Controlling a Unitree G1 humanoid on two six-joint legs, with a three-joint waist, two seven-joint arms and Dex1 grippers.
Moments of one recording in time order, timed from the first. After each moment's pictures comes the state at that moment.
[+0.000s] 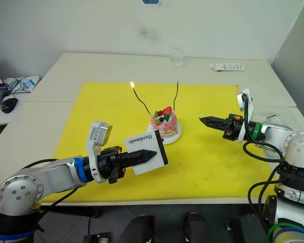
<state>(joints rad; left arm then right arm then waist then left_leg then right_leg) -0.24 0.72 0.07 -0.45 -1.60 0.98 -0.34 -0.64 -0.59 -0.40 -0.12 1.03 1.45 0.55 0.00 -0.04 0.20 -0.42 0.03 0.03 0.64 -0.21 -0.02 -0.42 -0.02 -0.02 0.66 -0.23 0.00</state>
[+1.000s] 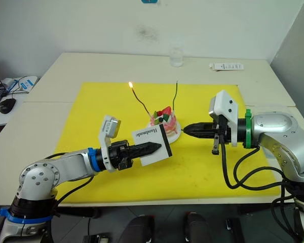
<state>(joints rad) -0.35 0.62 0.05 -0.31 -1.53 1.05 -0.34 -0.60 -0.86 0.06 -0.45 0.61 0.70 1.00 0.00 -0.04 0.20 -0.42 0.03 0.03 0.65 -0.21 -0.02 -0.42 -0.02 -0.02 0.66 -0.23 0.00</state>
